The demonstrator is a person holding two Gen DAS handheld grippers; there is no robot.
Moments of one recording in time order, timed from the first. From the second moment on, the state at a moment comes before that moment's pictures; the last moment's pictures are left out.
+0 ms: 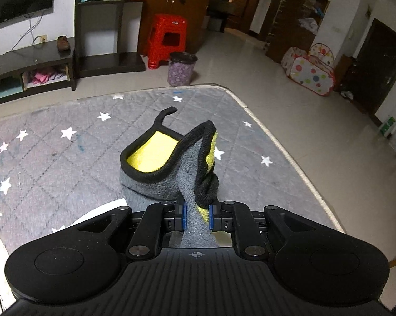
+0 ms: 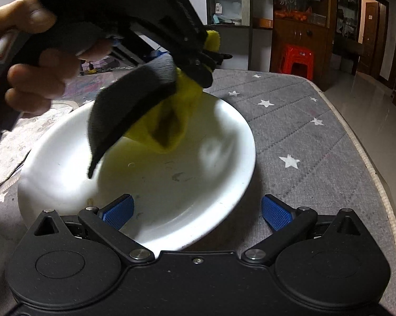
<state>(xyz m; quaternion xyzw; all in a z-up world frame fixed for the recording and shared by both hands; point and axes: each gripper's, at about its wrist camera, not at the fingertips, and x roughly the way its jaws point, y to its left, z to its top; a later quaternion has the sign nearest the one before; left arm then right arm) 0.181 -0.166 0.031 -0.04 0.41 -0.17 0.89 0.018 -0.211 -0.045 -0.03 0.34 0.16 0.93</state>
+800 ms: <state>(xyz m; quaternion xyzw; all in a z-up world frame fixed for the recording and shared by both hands) 0.178 -0.105 0.035 -0.04 0.40 -0.07 0.91 0.025 -0.215 -0.045 -0.02 0.33 0.16 0.93</state>
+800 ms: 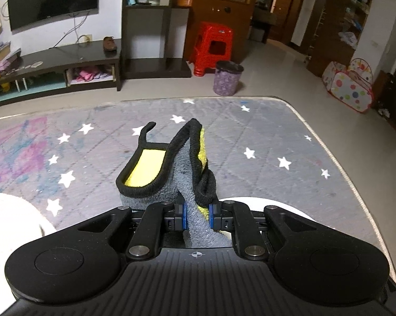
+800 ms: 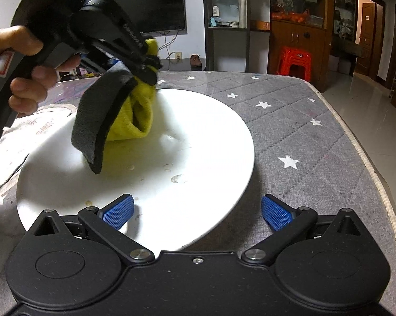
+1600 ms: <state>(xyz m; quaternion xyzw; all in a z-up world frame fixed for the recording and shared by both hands) 0.105 -0.066 0.032 0.02 0.38 -0.07 0.92 0.026 -0.213 -0.046 -0.02 0.33 0.15 0.93</state>
